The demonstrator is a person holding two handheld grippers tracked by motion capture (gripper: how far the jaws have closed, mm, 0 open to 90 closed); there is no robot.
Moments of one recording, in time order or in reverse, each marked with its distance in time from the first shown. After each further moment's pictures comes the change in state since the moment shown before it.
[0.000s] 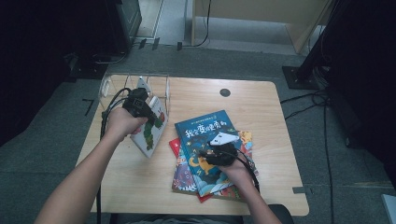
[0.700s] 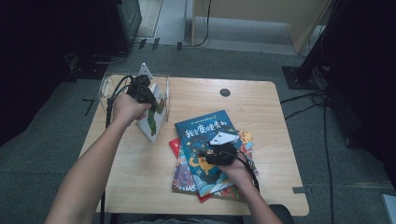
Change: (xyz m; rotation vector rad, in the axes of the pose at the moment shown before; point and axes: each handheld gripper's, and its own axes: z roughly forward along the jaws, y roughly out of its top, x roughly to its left) left arm 0.004 0.049 -0.007 -0.045 0.028 -0.055; right arm 0.000 0.001 0.001 -0.003 0.003 -0.001
